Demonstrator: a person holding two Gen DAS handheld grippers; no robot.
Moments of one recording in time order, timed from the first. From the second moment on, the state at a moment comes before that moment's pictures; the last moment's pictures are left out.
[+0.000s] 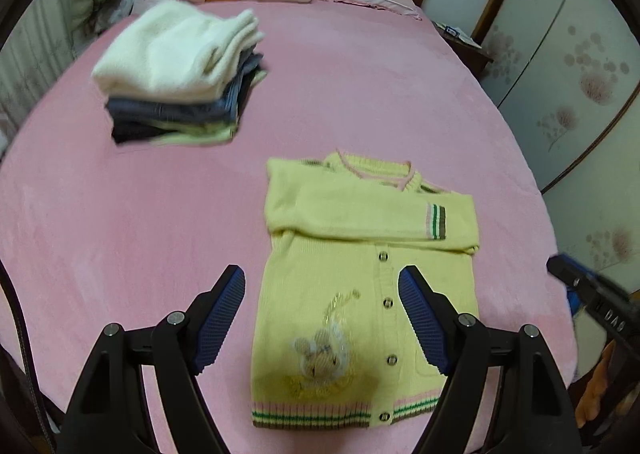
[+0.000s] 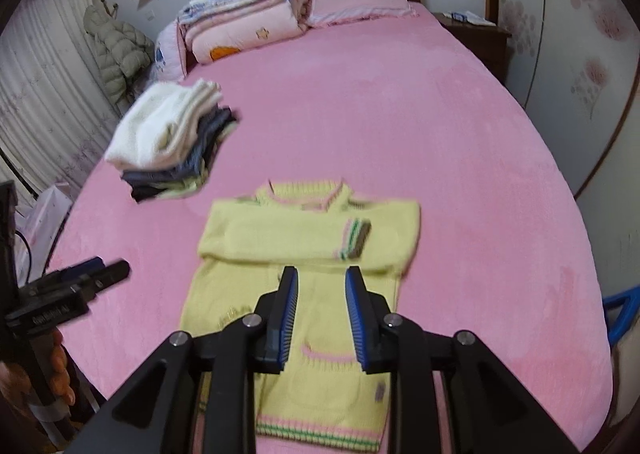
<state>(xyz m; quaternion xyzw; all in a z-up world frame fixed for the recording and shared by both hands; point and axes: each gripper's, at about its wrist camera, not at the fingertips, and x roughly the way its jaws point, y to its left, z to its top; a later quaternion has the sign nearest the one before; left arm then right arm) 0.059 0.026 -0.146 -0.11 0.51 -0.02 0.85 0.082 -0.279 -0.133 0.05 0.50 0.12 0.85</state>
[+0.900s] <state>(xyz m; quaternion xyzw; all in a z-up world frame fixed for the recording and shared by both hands) -0.013 0.064 -0.326 -0.16 0.63 -0.06 0.76 -0.038 -0.327 -0.294 0.14 0.62 0.03 0.78</state>
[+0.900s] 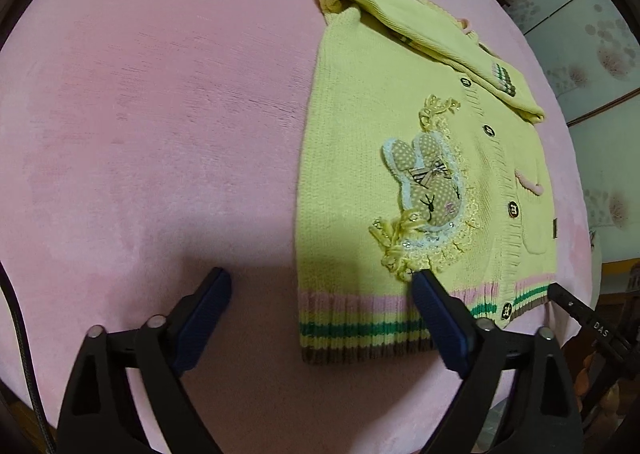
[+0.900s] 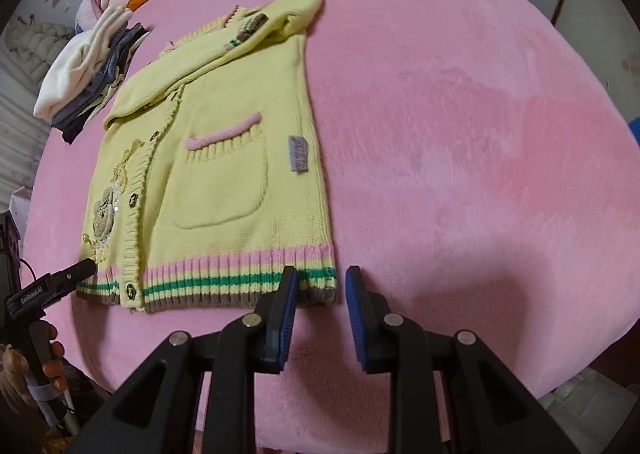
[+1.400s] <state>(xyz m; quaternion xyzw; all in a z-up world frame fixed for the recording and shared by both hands) -0.018 0.066 -0.329 -0.18 0.61 -0.09 0.77 -0.039 -0.318 -0.306 0.15 0.60 0.09 0.78</state>
